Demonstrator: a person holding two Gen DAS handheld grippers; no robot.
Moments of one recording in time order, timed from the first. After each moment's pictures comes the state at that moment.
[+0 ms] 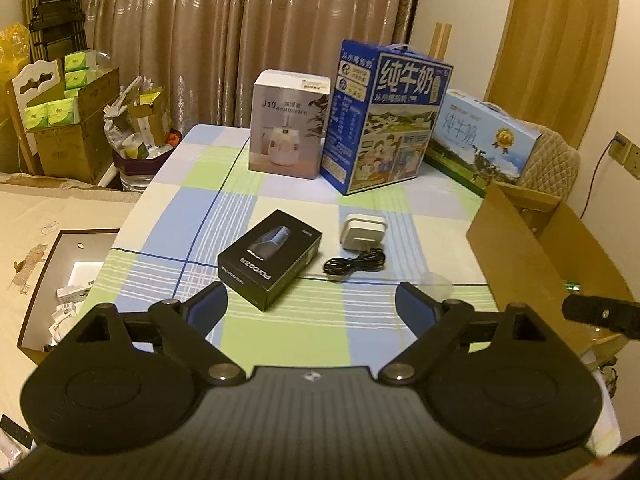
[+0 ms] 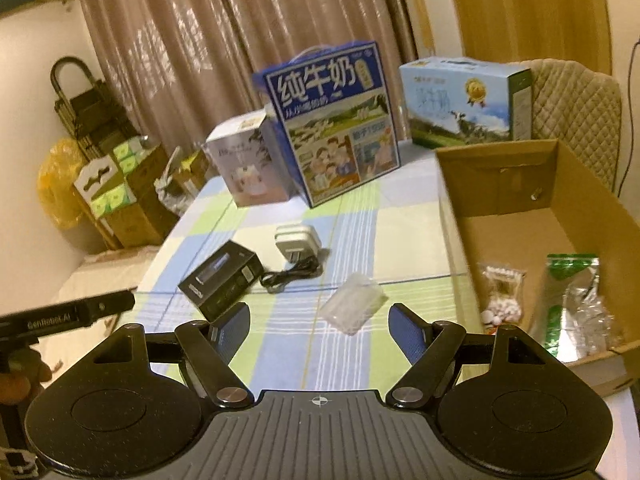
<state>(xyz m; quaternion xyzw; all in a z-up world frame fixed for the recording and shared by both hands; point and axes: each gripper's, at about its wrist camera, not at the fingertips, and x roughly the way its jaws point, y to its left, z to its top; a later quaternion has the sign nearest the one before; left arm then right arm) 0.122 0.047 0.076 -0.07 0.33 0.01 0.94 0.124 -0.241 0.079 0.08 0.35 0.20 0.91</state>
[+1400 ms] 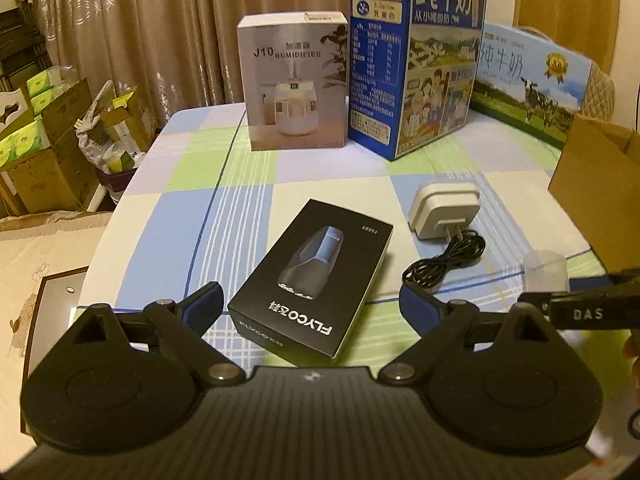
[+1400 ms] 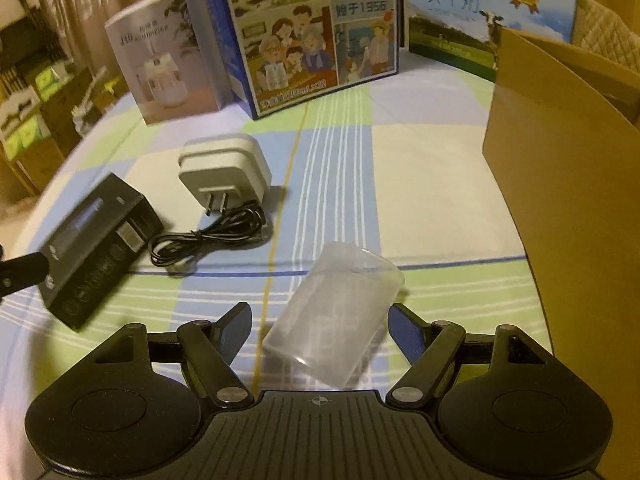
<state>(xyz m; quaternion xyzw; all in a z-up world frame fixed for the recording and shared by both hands) 0.257 0.082 -0.026 0.02 0.37 0.00 0.93 0.278 -0.157 -0.072 0.00 0.44 0.12 0.89</state>
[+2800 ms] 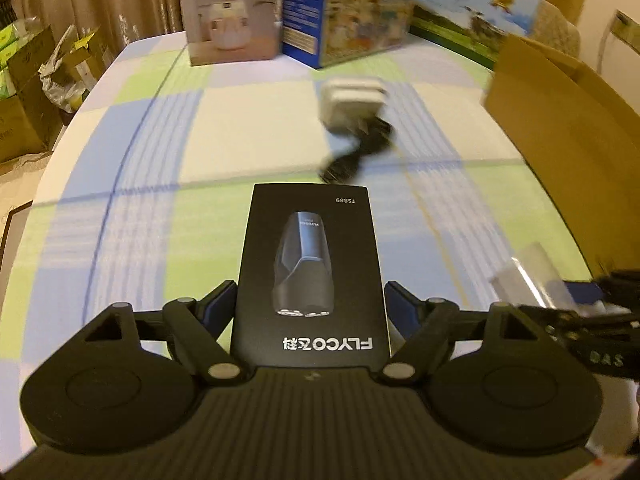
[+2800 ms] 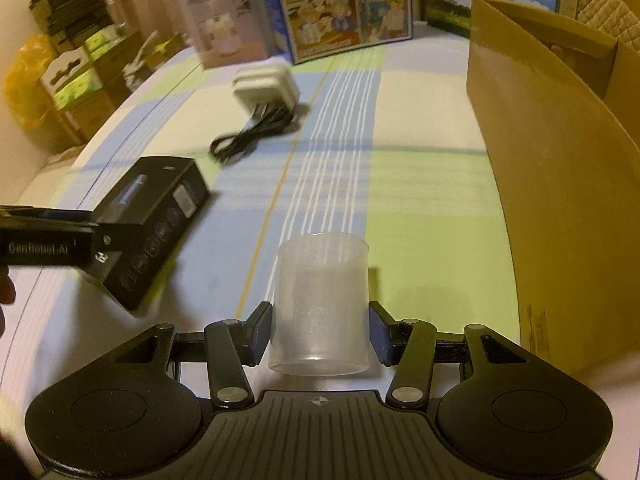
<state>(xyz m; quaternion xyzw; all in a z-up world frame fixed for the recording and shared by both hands) 0.181 0.021 -0.043 0.01 0.45 -0.05 0.89 0.155 -0.211 -0.064 -0.01 0.47 0.19 0.86</state>
